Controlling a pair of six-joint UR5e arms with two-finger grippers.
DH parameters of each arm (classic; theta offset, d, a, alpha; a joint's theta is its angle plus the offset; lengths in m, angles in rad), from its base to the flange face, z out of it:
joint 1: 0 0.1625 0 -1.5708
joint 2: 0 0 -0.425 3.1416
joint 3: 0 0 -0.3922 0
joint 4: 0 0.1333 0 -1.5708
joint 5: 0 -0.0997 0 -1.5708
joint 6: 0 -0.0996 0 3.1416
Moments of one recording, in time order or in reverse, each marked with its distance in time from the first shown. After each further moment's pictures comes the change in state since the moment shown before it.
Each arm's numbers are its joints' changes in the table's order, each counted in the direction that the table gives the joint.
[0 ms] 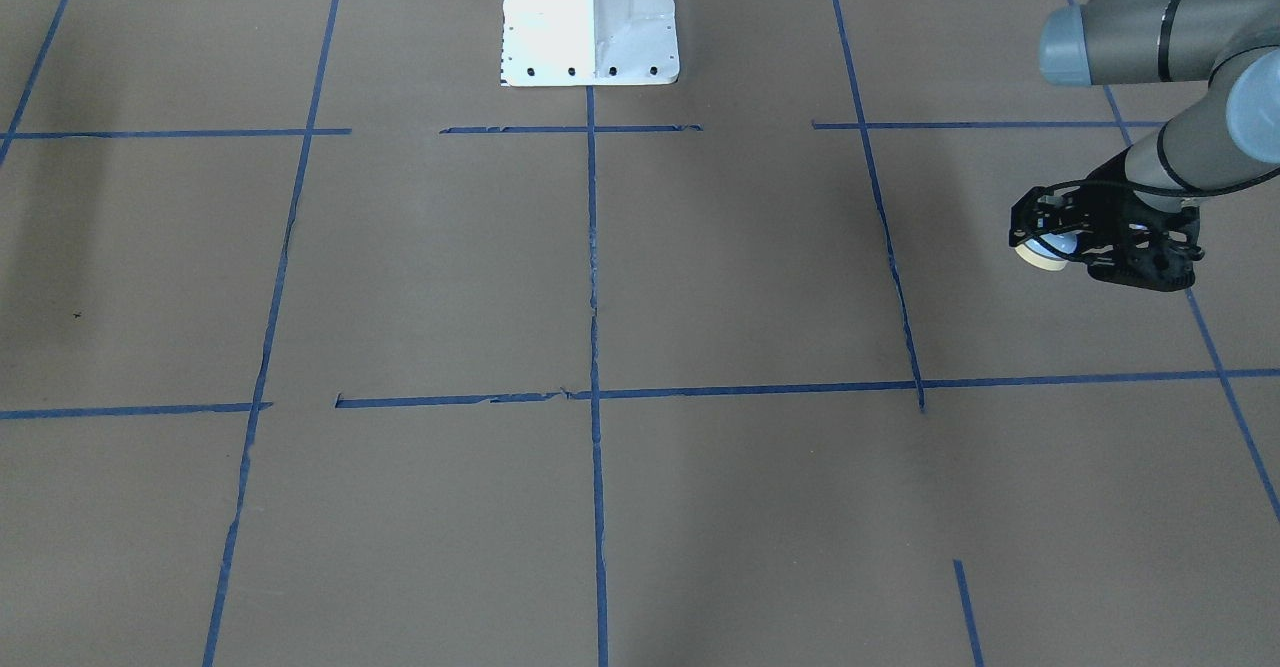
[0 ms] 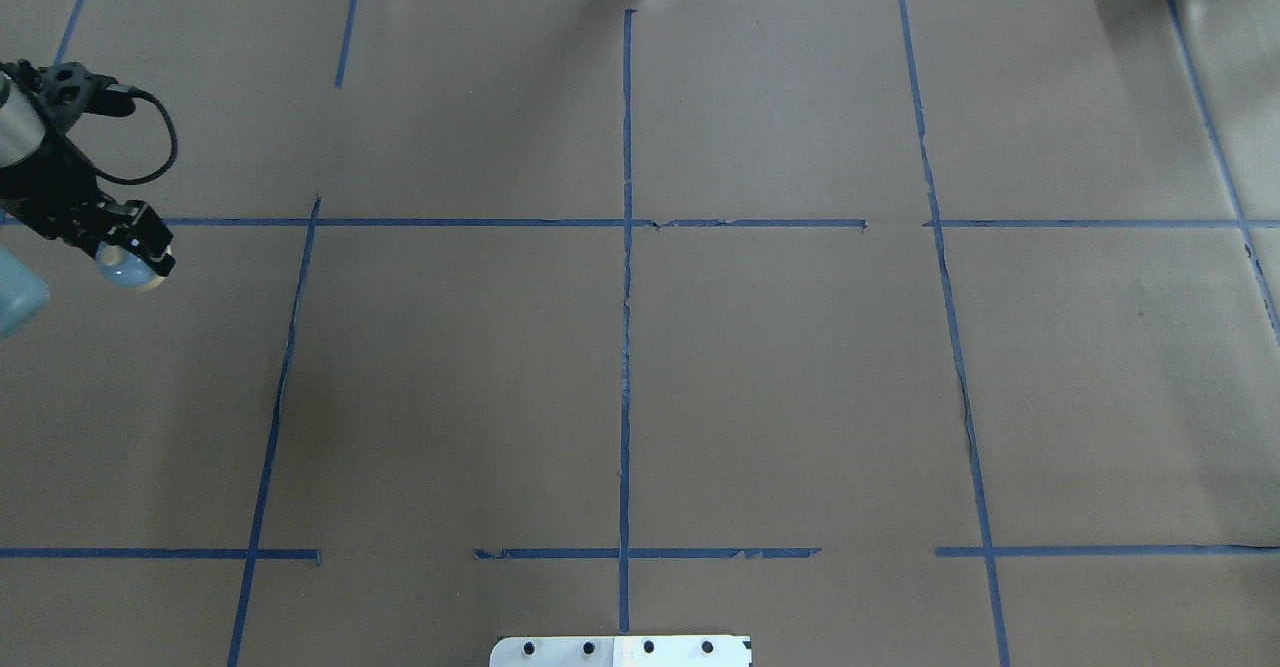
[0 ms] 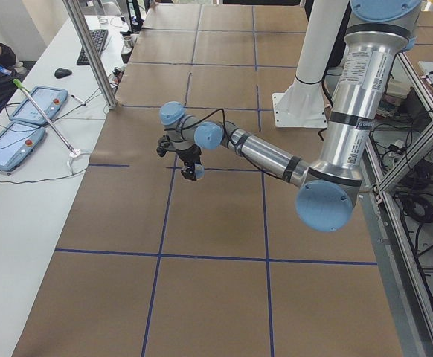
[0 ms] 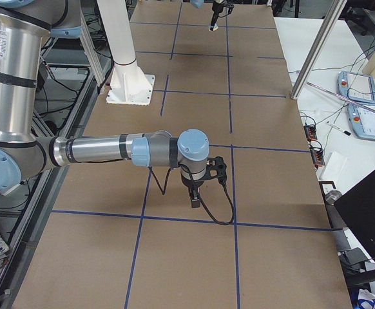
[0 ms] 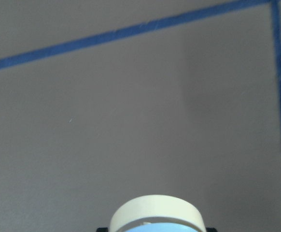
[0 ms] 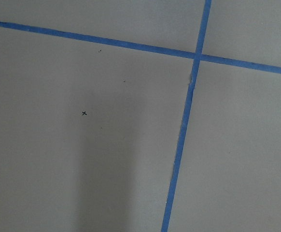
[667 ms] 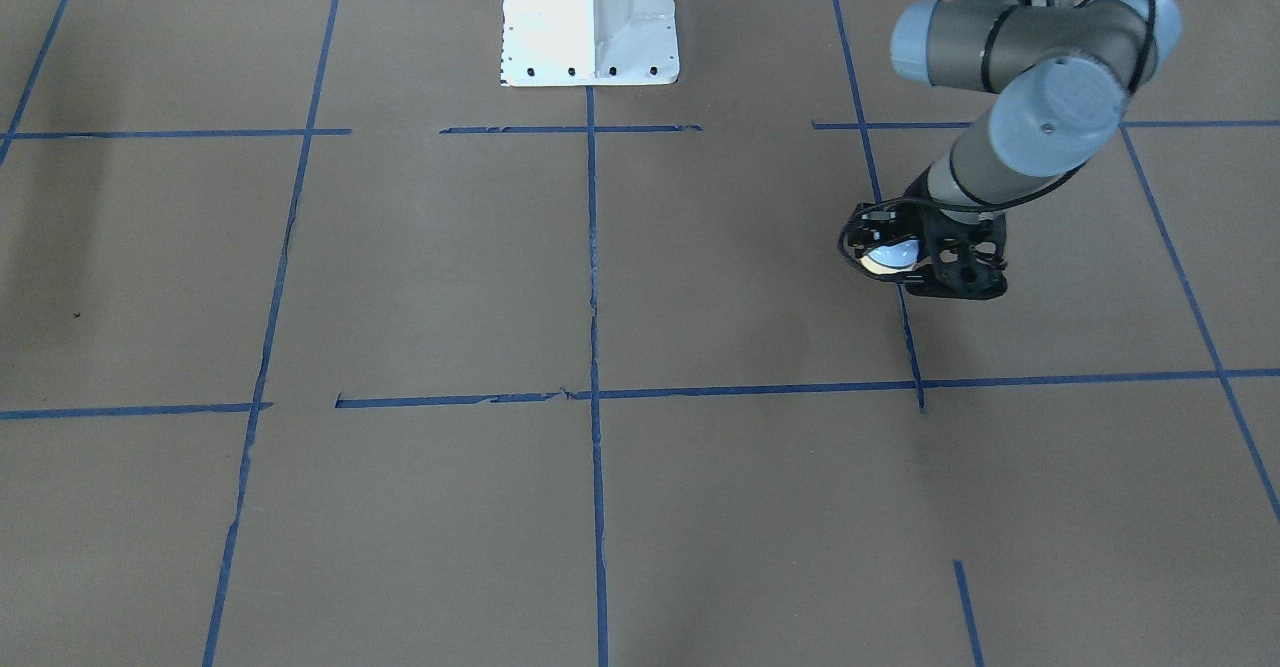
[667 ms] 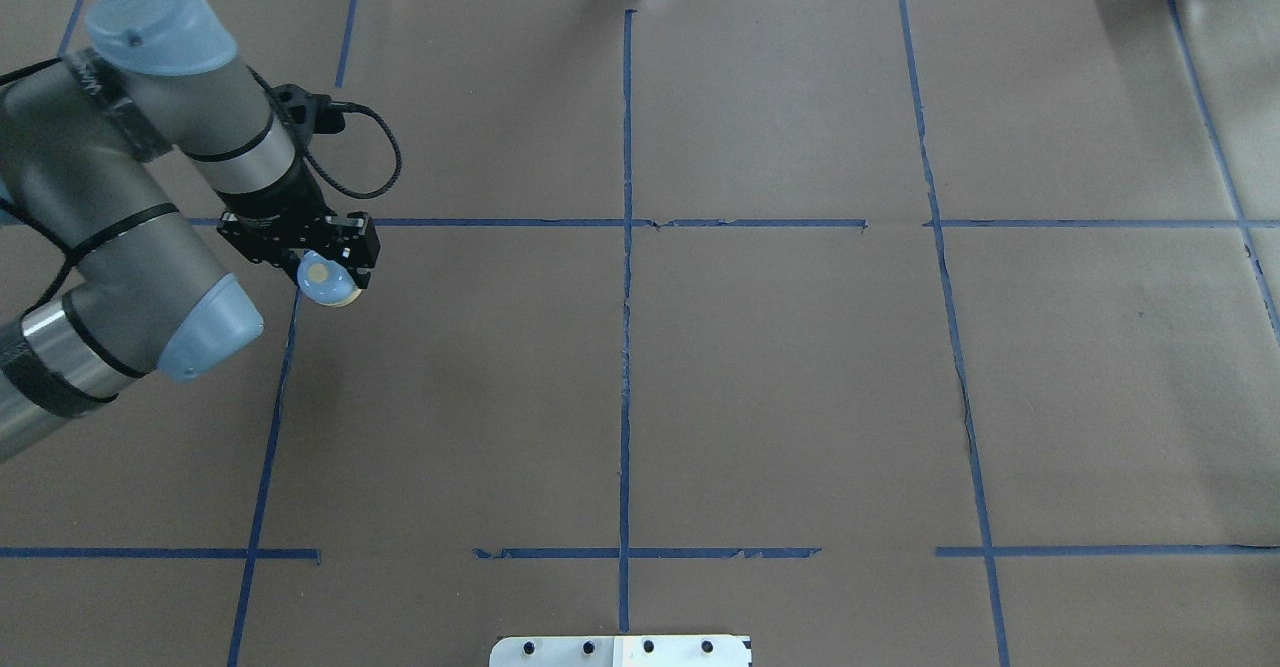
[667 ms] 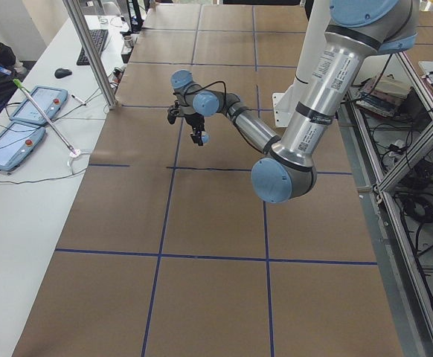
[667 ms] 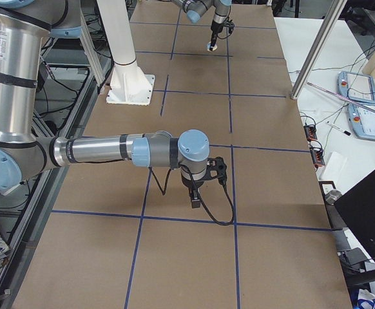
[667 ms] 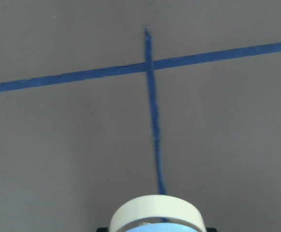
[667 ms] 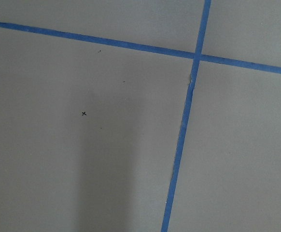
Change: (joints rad) left arm 0.214 0.270 0.073 0.035 -0.078 0.390; right arm 0.000 -0.001 -0.003 -0.001 0.000 -0.001
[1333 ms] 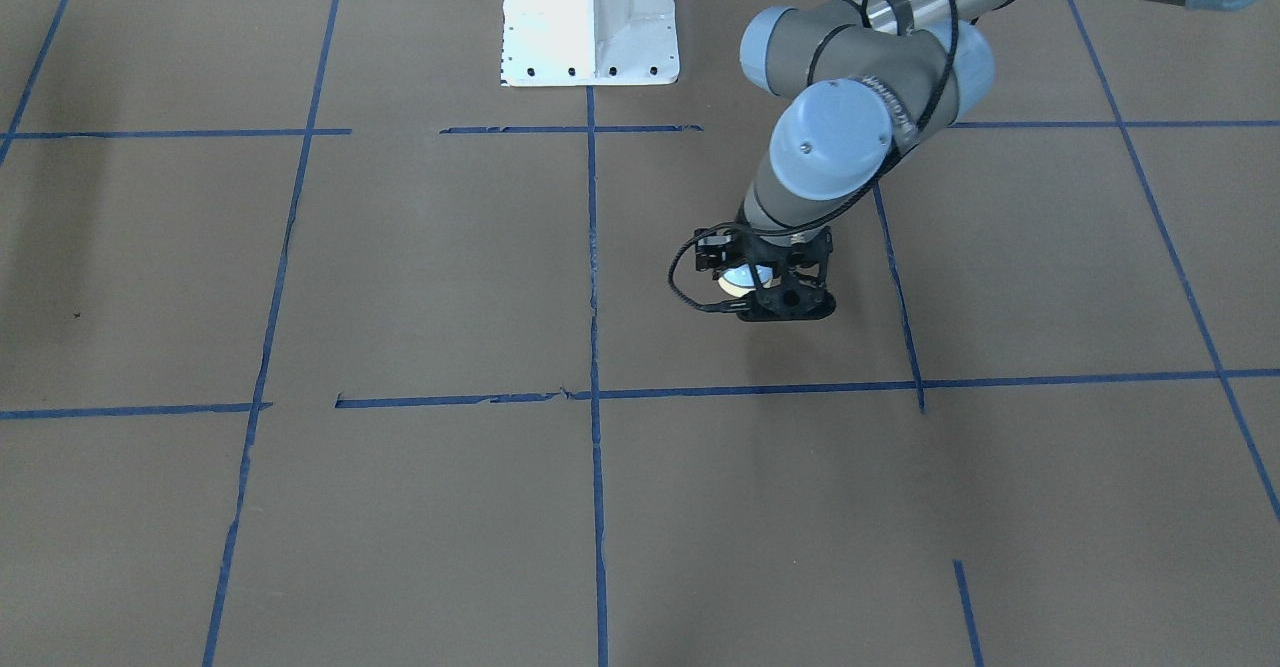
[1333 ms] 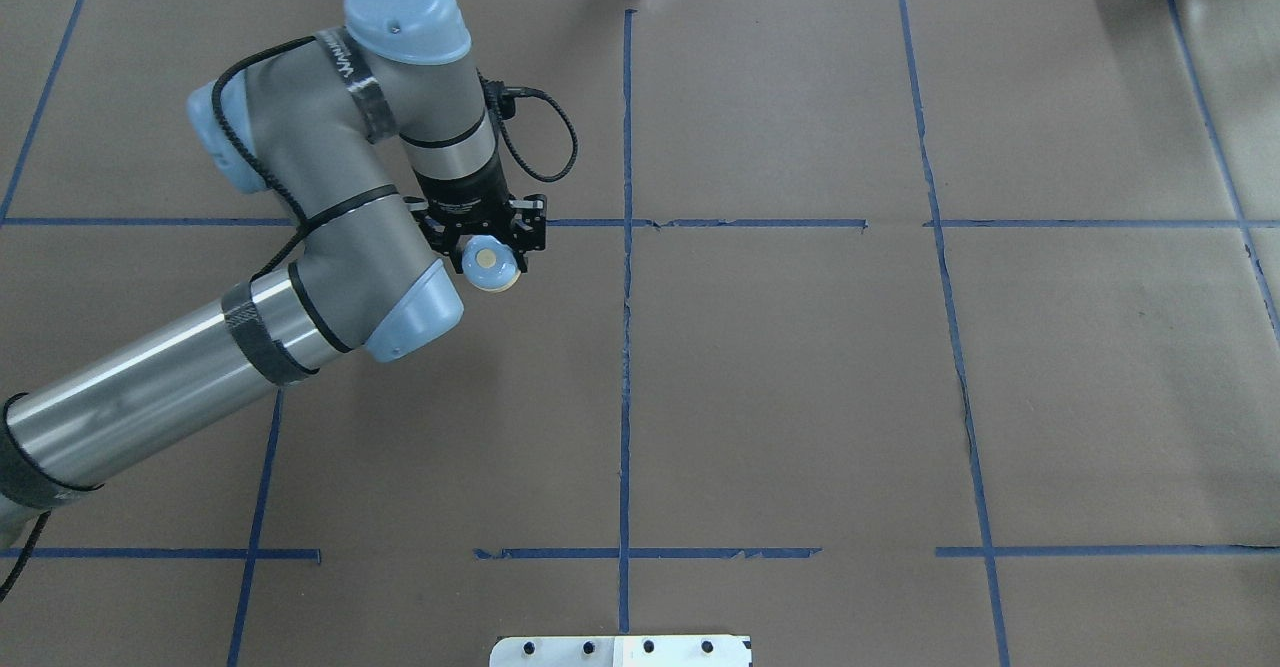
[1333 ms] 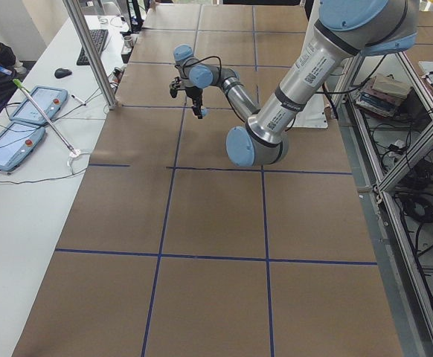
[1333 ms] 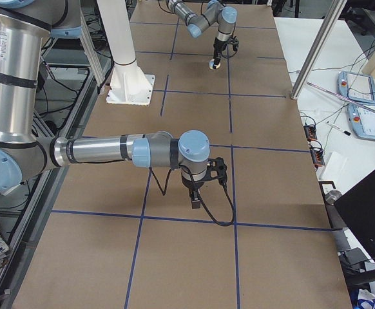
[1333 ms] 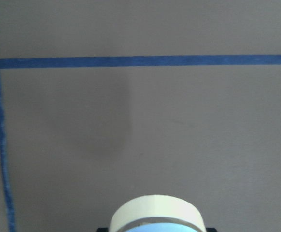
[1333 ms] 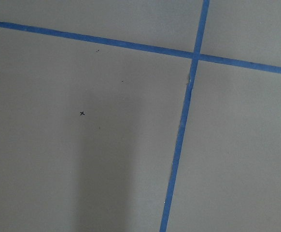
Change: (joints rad) left arm 0.107 0.323 0.242 -0.007 -0.056 0.191; right arm 0.000 -0.004 -0.006 0.000 0.004 0.001
